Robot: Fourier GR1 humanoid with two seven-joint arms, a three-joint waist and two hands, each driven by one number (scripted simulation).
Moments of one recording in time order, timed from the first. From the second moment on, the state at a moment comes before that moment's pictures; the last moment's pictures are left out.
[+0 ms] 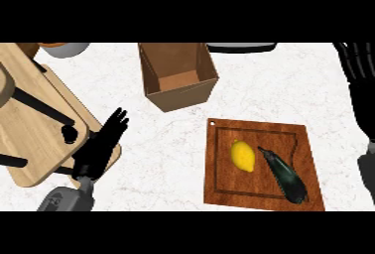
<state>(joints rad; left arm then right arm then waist) -0.12 0.25 -0.23 -1.35 0.38 0.14 0.12 -0.33 -0.44 -0.01 -1.70 -0.28 -0.04 -0.09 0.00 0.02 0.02</state>
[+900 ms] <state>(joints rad) -0.11 0.32 -0.38 -1.40 0.14 0.23 -0.10 -0.22 -0.57 0.30 -1.49 -0.13 0.39 -0.37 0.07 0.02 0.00</state>
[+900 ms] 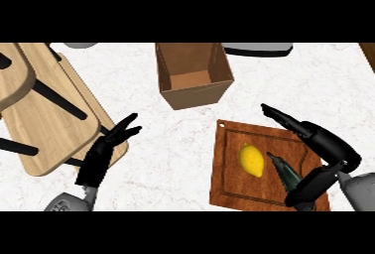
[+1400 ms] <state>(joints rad) -0.13 0.35 -0.42 -1.41 0.11 0.27 -0.03 -0.34 -0.73 0.36 -1.40 0.15 0.44 -0.55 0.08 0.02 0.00</state>
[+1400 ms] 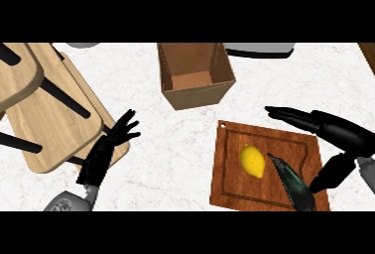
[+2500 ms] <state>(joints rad) -0.13 0.40 -0.46 -1.44 0.12 0.31 0.05 -0.57 -0.64 0.67 -1.26 0.58 0.50 -0.43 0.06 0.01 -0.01</state>
